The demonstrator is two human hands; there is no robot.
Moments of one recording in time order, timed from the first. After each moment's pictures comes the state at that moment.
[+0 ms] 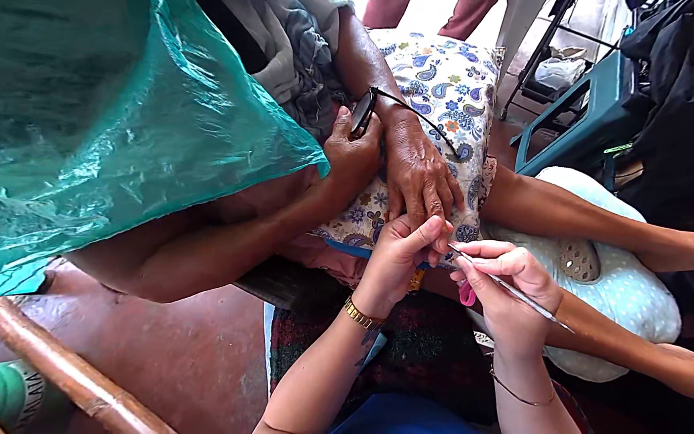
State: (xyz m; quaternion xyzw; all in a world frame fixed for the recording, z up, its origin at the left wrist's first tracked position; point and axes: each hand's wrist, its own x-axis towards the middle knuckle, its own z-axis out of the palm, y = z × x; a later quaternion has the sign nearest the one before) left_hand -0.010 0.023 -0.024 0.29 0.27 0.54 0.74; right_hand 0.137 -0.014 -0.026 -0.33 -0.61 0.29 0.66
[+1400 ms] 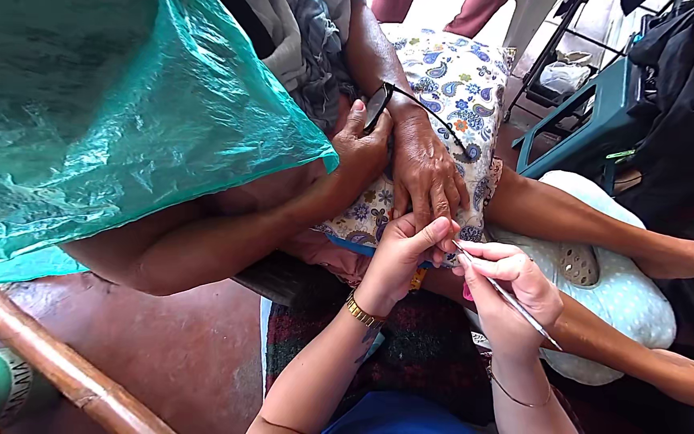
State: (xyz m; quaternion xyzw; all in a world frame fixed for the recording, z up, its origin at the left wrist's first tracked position) left_hand -0.009 0.024 -0.027 0.30 0.28 0.54 0.73; right_hand 0.138 -0.014 -0.027 -0.36 -0.66 0.21 0.63
